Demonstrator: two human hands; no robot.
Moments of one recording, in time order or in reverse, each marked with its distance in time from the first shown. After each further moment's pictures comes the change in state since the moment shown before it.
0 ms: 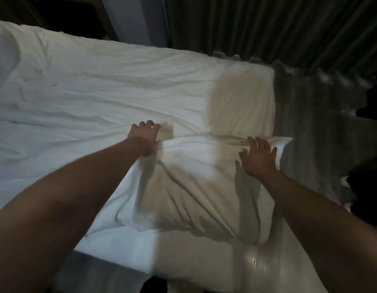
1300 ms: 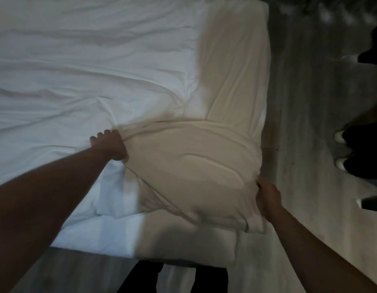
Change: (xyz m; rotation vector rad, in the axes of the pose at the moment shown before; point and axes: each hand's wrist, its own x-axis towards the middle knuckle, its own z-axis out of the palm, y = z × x) left_hand 0.032 0.031 0.117 -0.051 -0.305 -0.362; right_hand -0.091 0.119 0.110 1.030 -0.147 0.920
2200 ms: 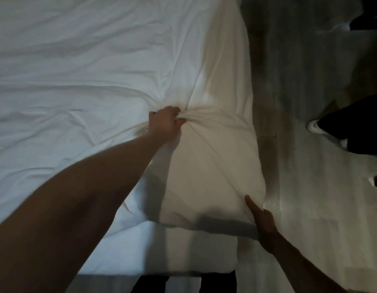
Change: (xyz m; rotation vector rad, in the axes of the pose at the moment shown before) left_hand -0.001 0.210 -0.040 -0.453 0.385 0.576; right_hand 0.020 0.093 -0.026 0.117 -0.208 0.101
